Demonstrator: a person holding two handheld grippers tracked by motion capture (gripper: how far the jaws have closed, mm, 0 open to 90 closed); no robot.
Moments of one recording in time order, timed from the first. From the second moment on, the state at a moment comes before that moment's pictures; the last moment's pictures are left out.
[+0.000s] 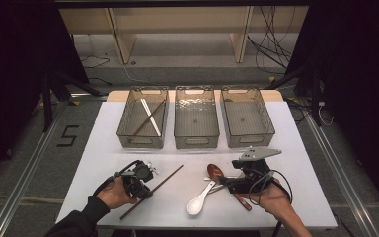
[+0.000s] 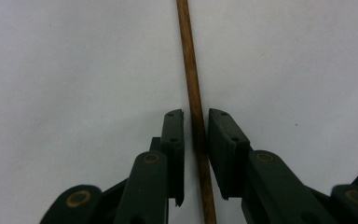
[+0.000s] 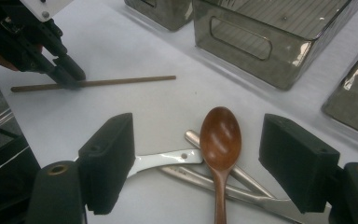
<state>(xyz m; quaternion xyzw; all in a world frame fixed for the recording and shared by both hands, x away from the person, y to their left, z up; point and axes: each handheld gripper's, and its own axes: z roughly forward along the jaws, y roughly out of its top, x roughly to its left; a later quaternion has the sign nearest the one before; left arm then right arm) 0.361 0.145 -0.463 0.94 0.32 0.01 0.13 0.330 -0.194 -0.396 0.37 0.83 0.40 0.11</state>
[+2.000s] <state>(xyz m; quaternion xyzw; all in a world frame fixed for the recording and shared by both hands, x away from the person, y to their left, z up) 0.372 0.170 -0.404 0.89 0.34 0.08 0.28 0.330 -0.194 -0.396 0.37 0.83 0.40 0.11</state>
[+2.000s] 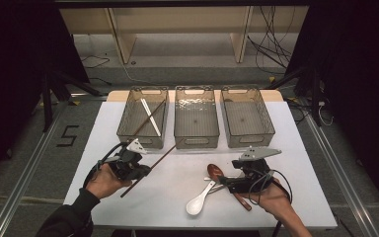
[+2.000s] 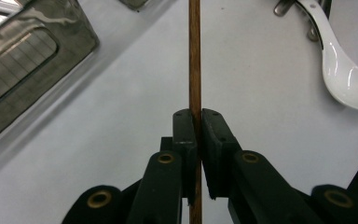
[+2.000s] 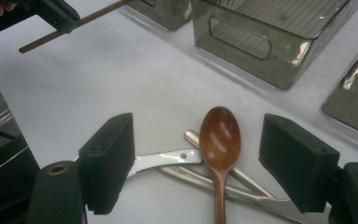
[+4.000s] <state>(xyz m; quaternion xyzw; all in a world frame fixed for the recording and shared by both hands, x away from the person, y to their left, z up) 0.503 0.214 -0.336 0.79 0.44 0.18 0.39 0.332 -0.195 -0.397 0.37 0.83 0.41 0.11</state>
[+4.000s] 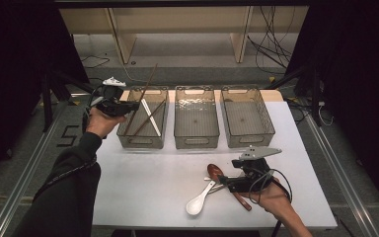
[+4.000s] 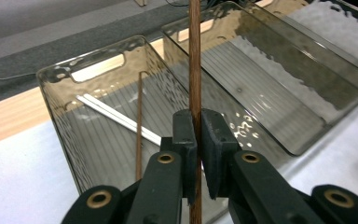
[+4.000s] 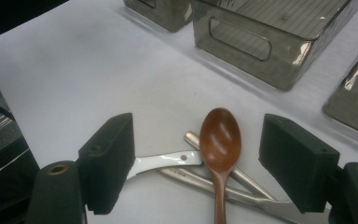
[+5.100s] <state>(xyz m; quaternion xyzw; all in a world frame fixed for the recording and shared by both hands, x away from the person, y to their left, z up) 0.541 0.228 -0.370 0.76 0.48 0.20 0.39 0.332 -0.194 -0.397 0.37 0.83 0.41 0.10</state>
